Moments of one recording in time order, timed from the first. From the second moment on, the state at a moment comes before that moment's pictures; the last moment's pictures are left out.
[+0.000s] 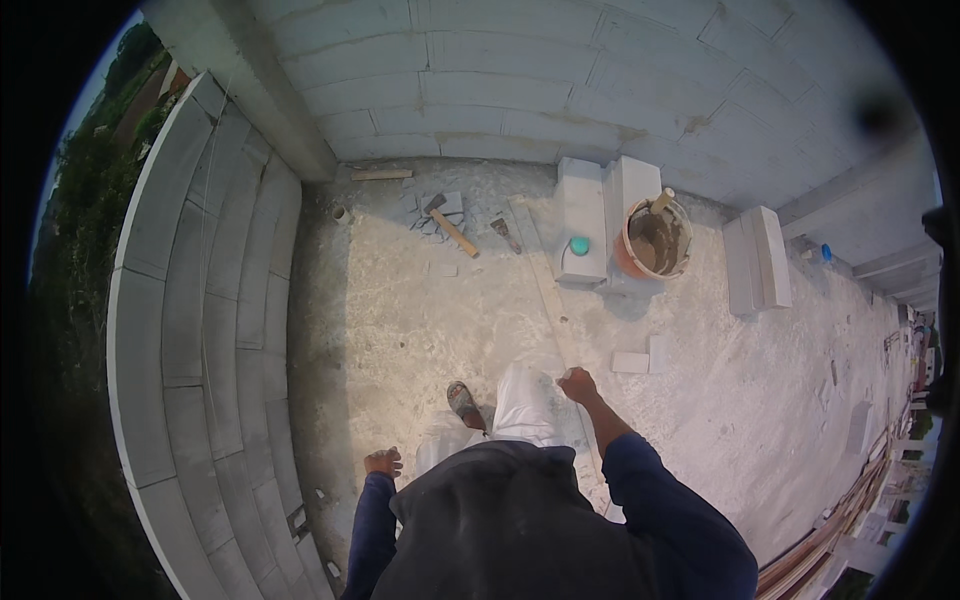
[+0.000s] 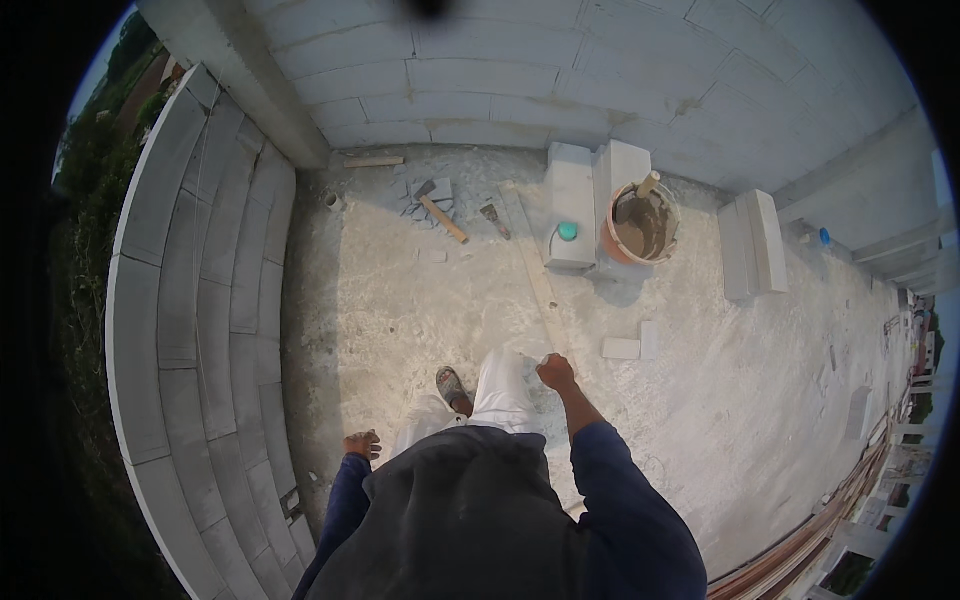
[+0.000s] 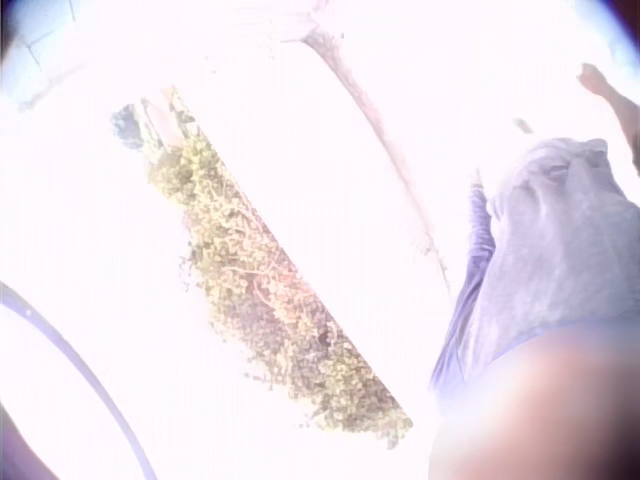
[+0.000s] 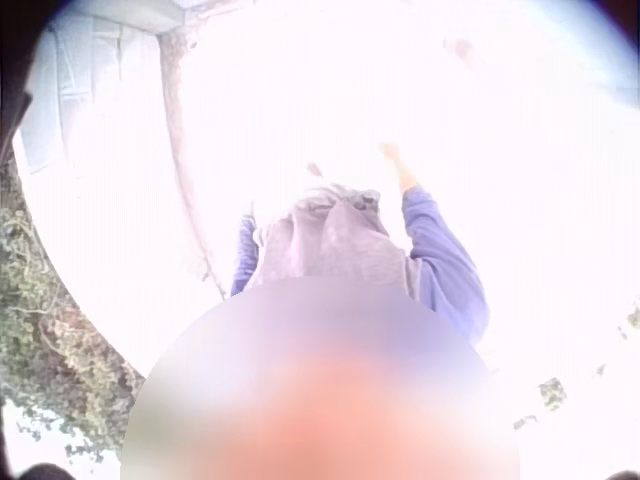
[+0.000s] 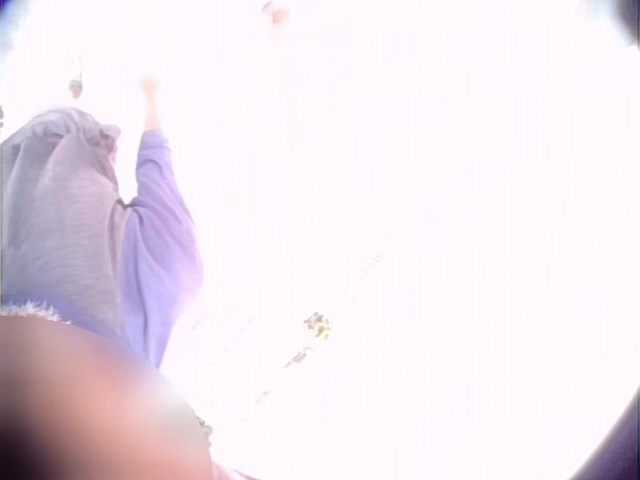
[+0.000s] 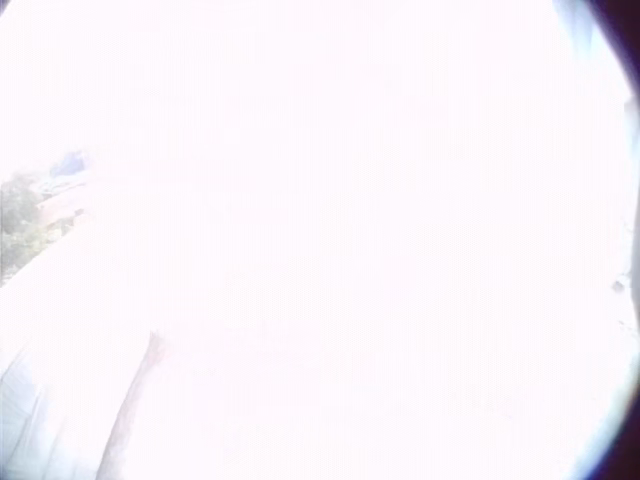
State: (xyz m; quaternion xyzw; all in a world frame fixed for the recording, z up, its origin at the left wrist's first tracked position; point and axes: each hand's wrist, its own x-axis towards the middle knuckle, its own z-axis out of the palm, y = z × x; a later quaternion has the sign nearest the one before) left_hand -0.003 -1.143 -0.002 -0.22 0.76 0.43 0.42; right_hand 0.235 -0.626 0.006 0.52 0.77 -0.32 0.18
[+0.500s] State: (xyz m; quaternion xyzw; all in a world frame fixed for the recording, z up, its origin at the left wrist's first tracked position) left_hand 0.114 -0.972 0.085 -0.41 0.74 0.27 0.47; right_hand 0.046 -0.256 -0.272 0.40 0.86 -0.26 0.20
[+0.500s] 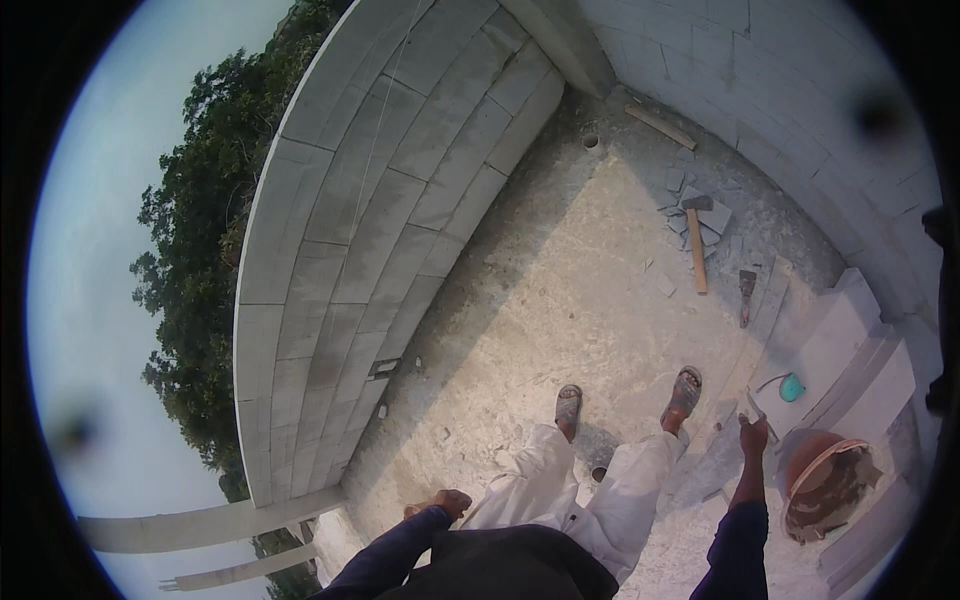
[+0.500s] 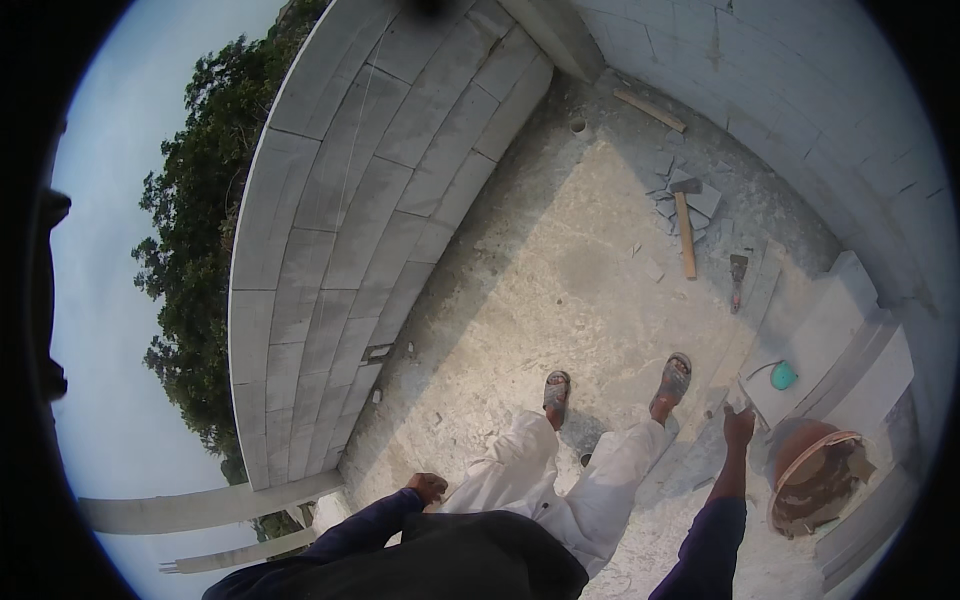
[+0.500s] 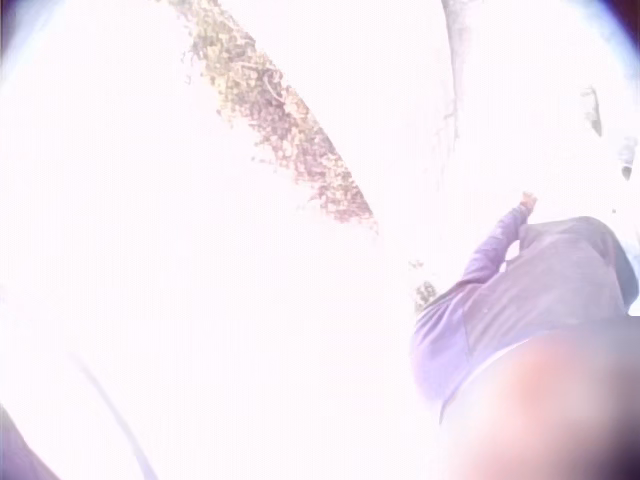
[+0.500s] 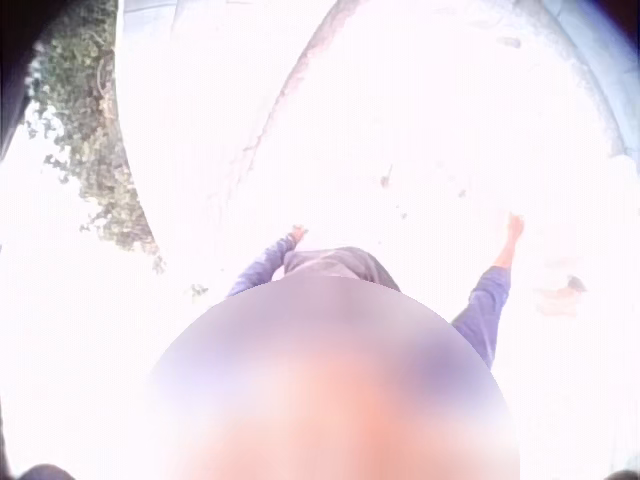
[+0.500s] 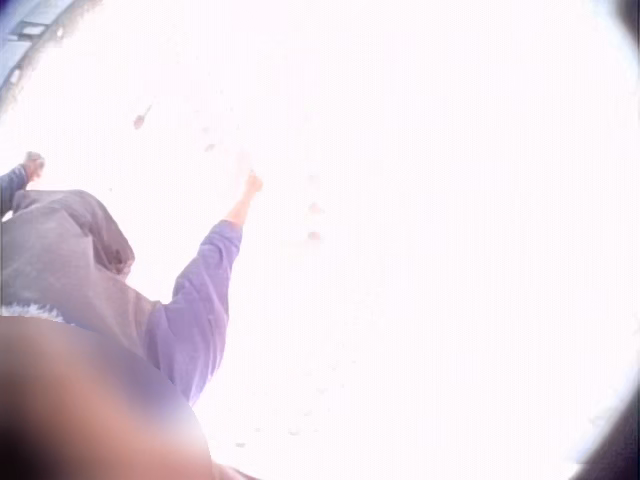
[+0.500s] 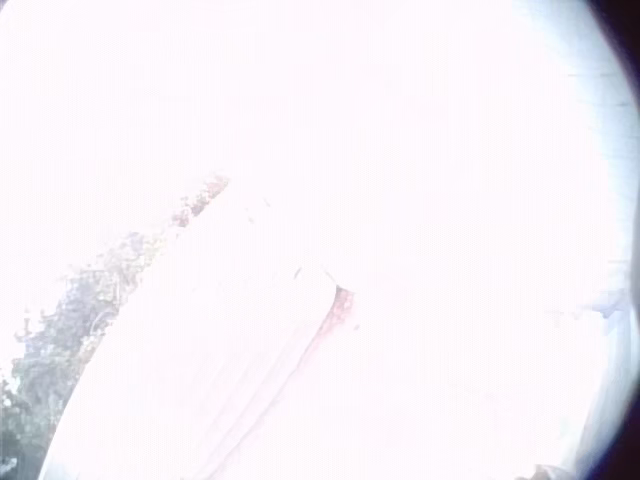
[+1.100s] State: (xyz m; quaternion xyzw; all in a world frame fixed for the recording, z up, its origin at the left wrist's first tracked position) left_hand 0.160 -0.808 0.025 -0.40 0.74 0.11 0.53; right_hand -0.017 -0.046 -0.524 0.34 0.86 -0.03 0.38
